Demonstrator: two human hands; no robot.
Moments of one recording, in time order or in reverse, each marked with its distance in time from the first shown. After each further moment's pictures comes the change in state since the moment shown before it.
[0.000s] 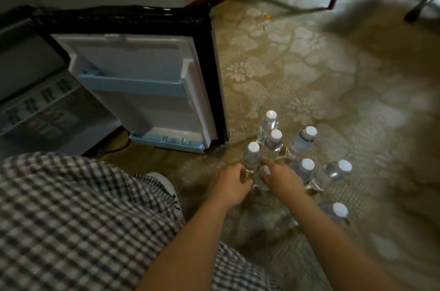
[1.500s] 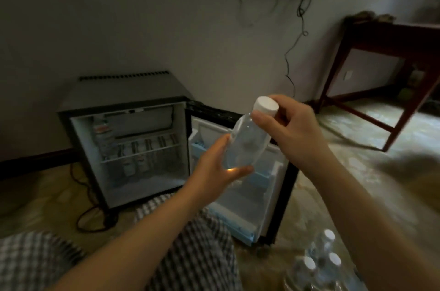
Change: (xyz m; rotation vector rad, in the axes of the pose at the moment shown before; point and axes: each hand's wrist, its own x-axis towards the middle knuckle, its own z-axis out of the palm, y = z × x) left_hand -0.118 -0.016 -0.241 -0.436 0.656 0.641; right_hand -0.095 -0.282 -0.254 0.656 0.468 -1.031
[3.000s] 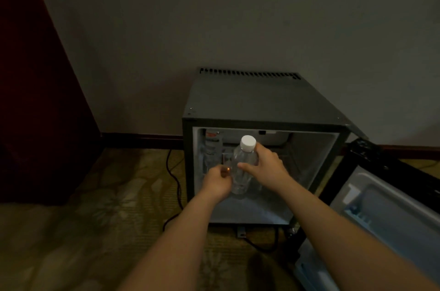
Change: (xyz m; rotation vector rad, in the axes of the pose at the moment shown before) left_hand 0.061 -0.247 -0.265 0.023 0.468 -0.830; right_hand 0.155 0.089 0.411 -0.203 -0.649 0.232
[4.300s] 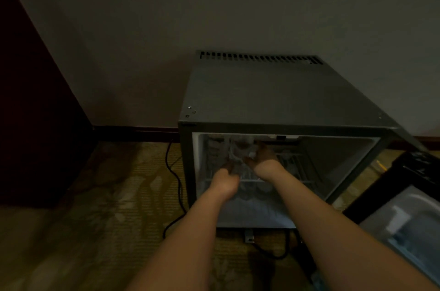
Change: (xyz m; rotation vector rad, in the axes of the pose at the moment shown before) left_hand 0.090 -0.019 0.012 0.012 -0.061 -0.122; right_hand 0.106 0.030 0.052 -0.022 -0.181 0.243
